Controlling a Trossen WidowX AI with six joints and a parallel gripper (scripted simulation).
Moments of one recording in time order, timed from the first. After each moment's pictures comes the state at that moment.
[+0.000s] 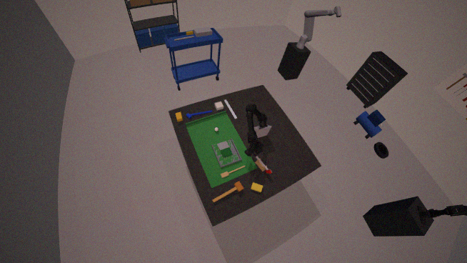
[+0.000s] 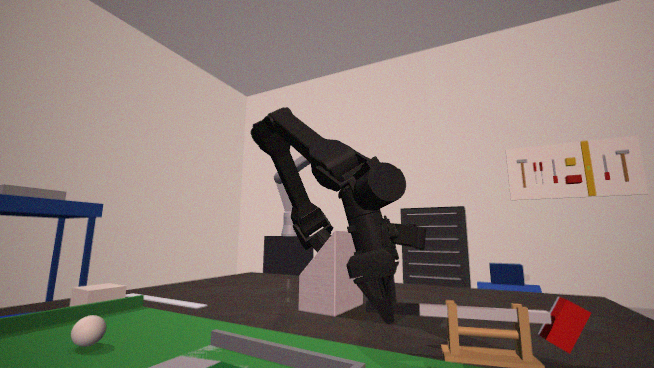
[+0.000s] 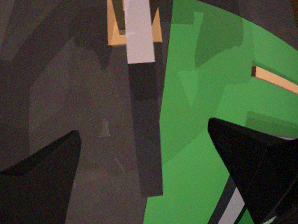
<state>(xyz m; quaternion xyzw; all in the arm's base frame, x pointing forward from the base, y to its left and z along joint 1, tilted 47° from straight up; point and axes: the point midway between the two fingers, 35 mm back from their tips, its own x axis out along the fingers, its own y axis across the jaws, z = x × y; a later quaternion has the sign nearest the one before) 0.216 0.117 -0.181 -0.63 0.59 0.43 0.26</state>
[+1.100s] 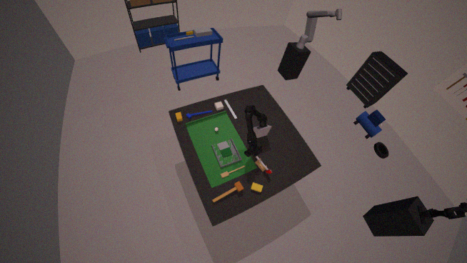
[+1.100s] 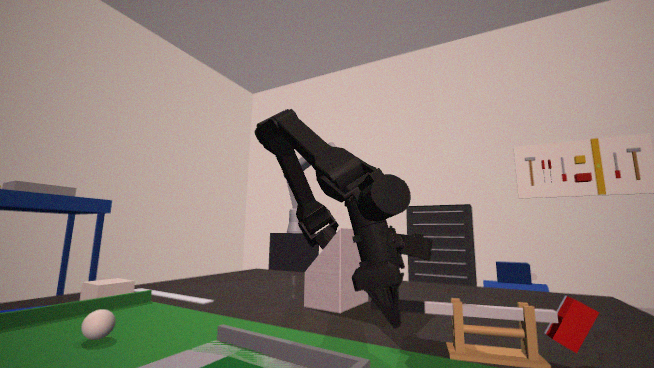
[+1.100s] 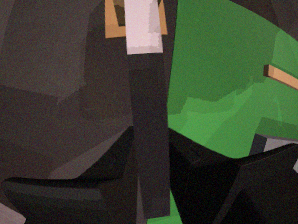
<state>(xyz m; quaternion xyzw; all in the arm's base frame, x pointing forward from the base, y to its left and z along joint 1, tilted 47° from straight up) 0.215 0.103 -0.195 -0.63 0.59 0.43 0.26</state>
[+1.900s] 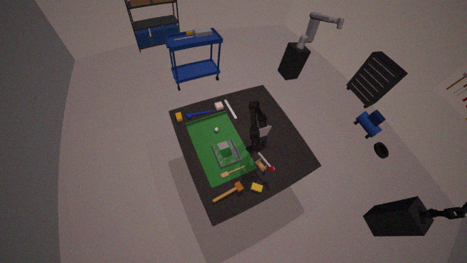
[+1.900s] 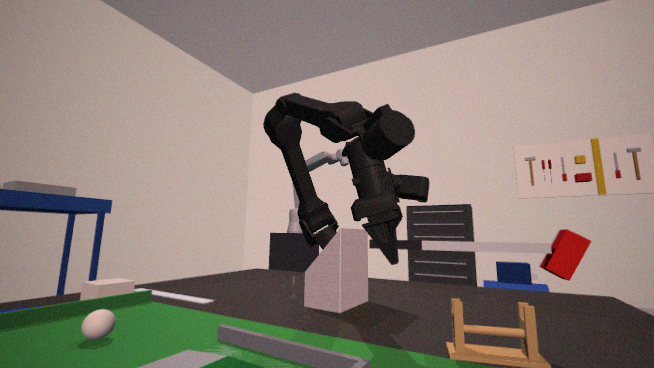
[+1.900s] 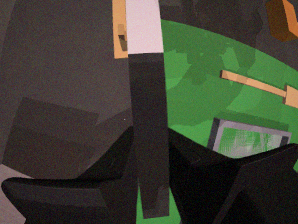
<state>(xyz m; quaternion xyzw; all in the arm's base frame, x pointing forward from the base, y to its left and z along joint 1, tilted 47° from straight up) 0.218 0.170 -0.130 -0.63 0.59 0.43 0.26</state>
